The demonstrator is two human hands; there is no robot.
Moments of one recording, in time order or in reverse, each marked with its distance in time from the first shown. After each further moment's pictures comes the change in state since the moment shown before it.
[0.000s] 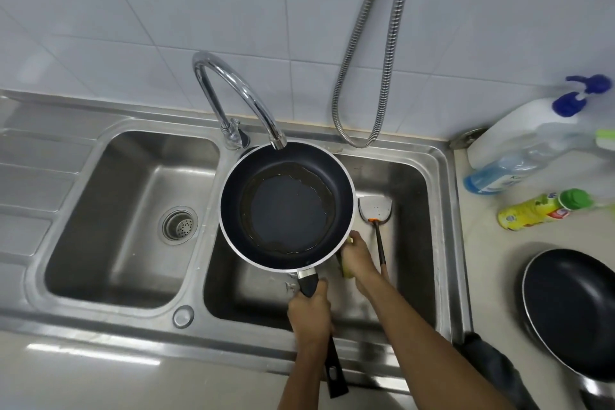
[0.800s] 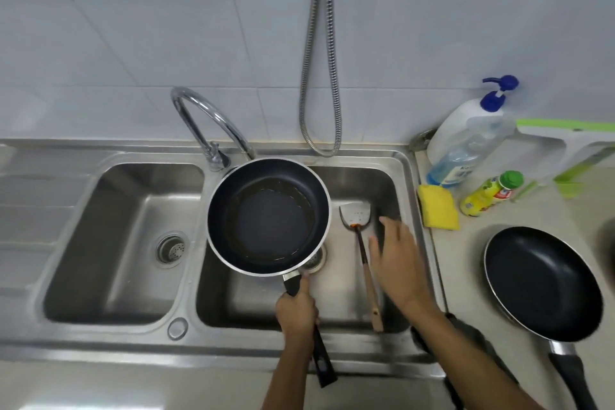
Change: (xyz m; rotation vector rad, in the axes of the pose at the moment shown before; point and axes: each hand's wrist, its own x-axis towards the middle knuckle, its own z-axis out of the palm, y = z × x) left_hand -0.005 -0.005 0.006 -0.112 -0.091 -0.004; right_hand -0.098 -0.008 -0.104 -0.633 0.600 -0.571
